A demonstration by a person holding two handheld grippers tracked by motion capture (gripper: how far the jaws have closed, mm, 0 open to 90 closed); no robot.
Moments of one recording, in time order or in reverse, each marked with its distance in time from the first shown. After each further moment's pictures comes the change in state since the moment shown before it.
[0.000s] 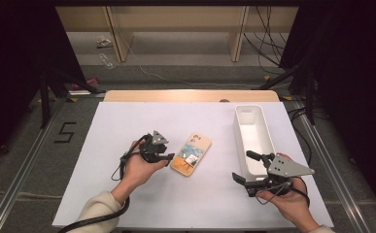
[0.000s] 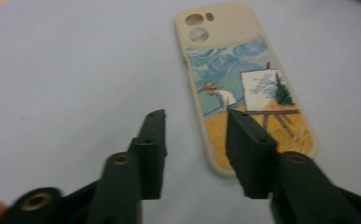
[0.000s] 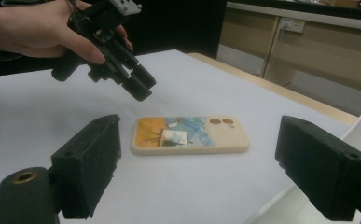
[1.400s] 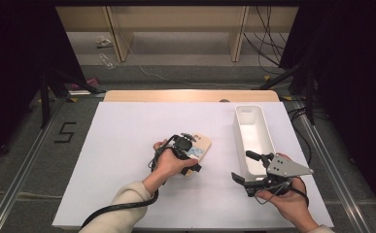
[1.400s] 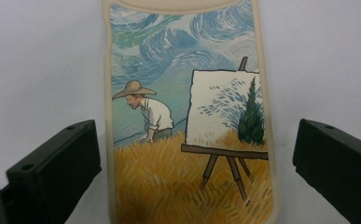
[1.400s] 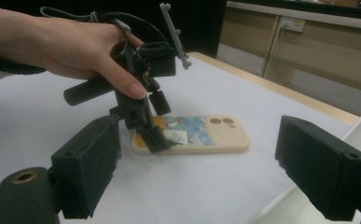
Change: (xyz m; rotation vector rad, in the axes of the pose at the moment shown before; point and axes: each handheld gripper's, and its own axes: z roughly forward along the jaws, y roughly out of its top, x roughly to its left) left arm -0.039 0.032 0.070 0.327 0.024 -0.128; right arm 0.000 0.000 0.002 0.003 -0.001 -0.001
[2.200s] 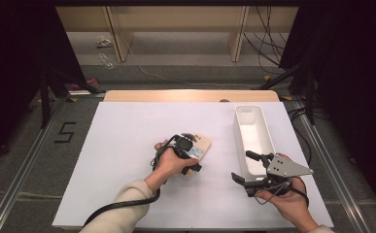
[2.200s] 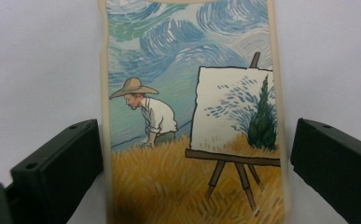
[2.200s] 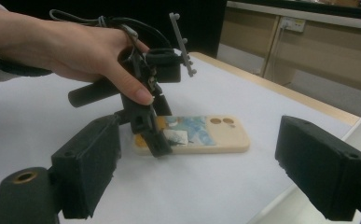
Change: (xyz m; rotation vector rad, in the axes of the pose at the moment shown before) left arm 0.000 0.004 0.008 0.041 0.010 -0.006; right arm 0.000 0.000 0.000 0.000 0.001 -0.001
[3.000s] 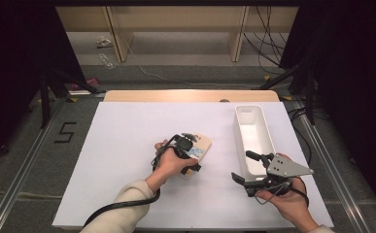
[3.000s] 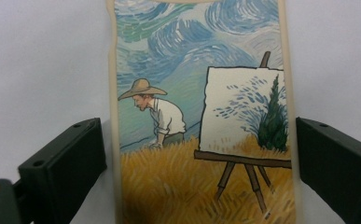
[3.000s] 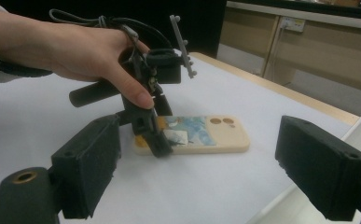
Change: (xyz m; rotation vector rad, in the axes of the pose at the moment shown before) left arm -0.001 0.000 0.000 0.002 0.029 0.011; right arm 0.000 0.000 0.000 0.000 0.000 0.001
